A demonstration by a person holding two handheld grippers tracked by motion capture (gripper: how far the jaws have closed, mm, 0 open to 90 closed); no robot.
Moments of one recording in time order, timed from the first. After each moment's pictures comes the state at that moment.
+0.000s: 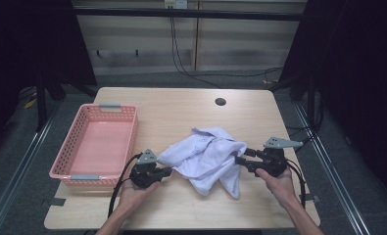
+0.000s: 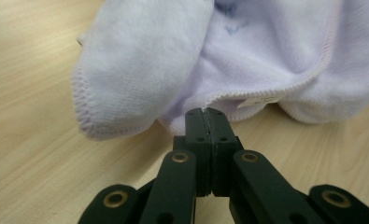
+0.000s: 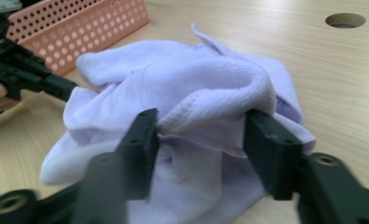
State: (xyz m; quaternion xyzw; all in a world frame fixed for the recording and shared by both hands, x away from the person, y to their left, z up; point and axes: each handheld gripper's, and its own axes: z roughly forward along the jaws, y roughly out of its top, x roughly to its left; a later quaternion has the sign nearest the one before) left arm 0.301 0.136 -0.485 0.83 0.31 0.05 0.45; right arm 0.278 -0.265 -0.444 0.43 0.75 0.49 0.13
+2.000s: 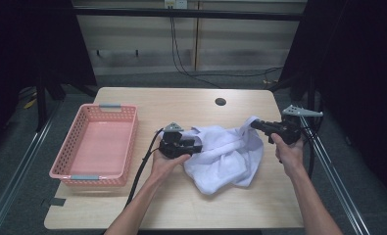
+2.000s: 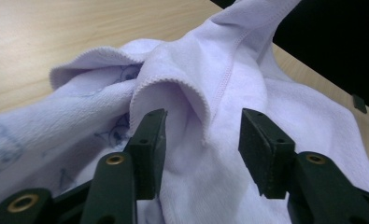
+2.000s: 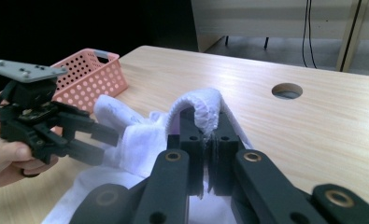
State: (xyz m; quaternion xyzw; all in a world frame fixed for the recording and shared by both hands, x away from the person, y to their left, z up) left arm 0.381 0.052 -0.478 0.80 0.33 -0.01 0.50; right arm 0.339 -0.309 -0.397 0.44 0.70 0.55 0.15
